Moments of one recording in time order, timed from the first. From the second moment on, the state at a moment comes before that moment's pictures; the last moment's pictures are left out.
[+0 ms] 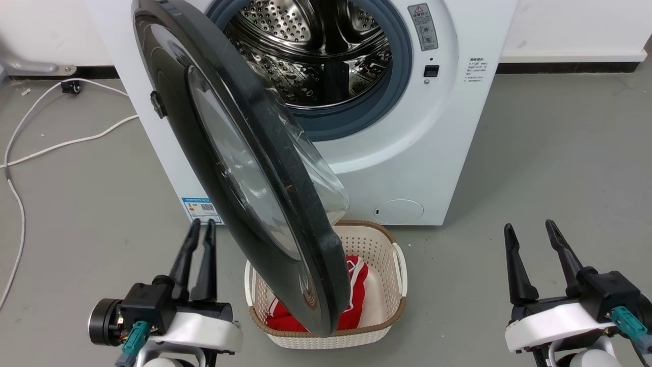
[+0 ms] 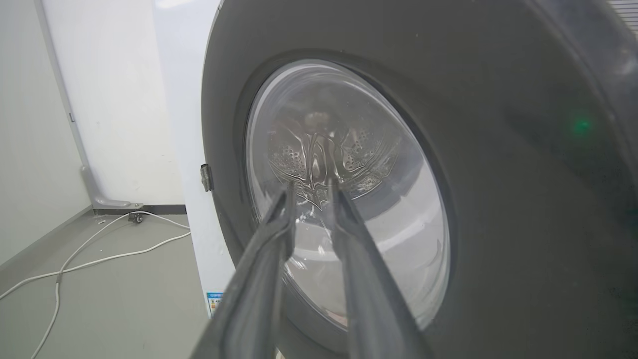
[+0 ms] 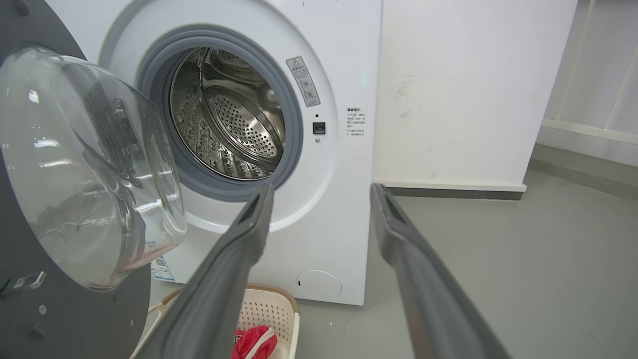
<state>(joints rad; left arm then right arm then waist) -0.03 0.05 -0.04 0.03 -0.09 -0.07 -0.26 -0.05 -0.05 -0.03 0.14 0.07 0.13 -0.26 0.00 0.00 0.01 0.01</state>
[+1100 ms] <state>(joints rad) -0.19 0.05 -0.10 -0.53 -0.08 -0.08 -0.26 -0.06 -0.05 -0.03 0.15 0.09 0.13 -0.26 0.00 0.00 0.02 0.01</state>
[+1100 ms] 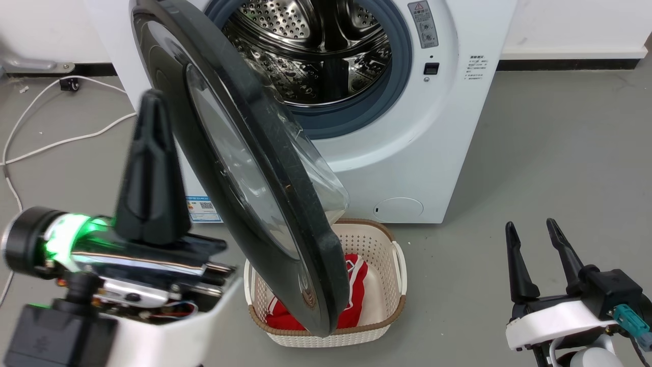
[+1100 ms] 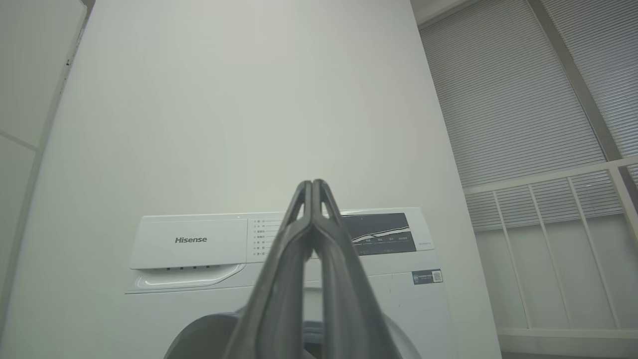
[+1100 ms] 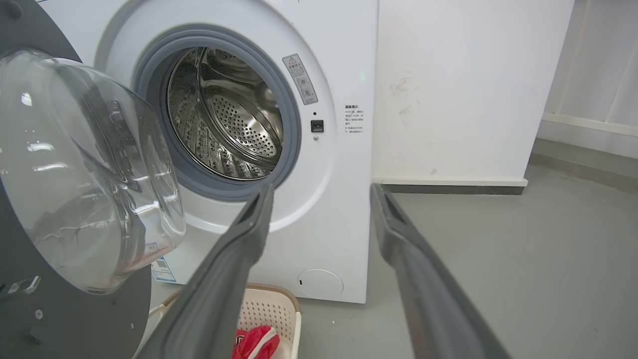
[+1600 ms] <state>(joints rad) -0.08 0.07 -0.49 -0.41 -0.20 -0.12 -0.14 -0.05 -0.05 -0.04 0.16 0.10 0.13 -0.26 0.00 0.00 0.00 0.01</state>
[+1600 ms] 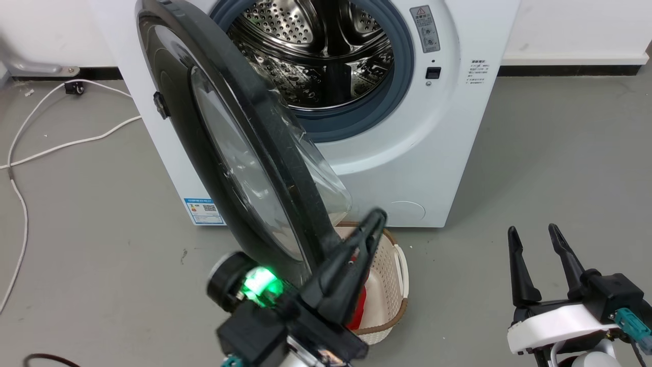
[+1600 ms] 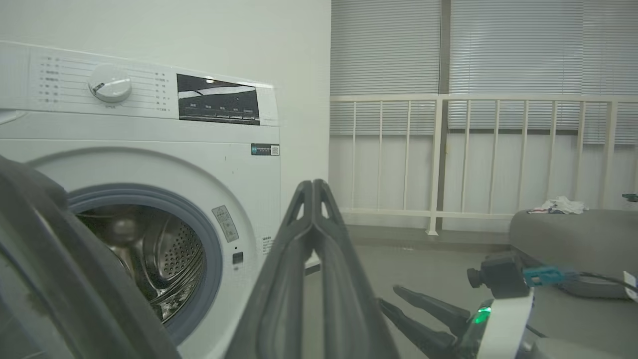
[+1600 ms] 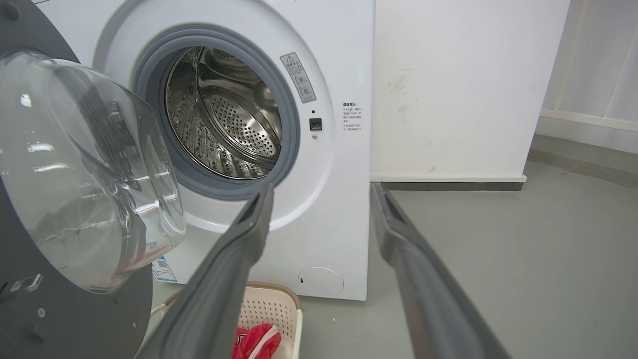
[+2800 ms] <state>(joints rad) -0.11 0.07 -0.51 0.03 -0.24 -0.02 -0.19 -0.06 -0.05 -0.02 0.21 0.13 0.13 -0.26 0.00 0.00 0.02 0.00</state>
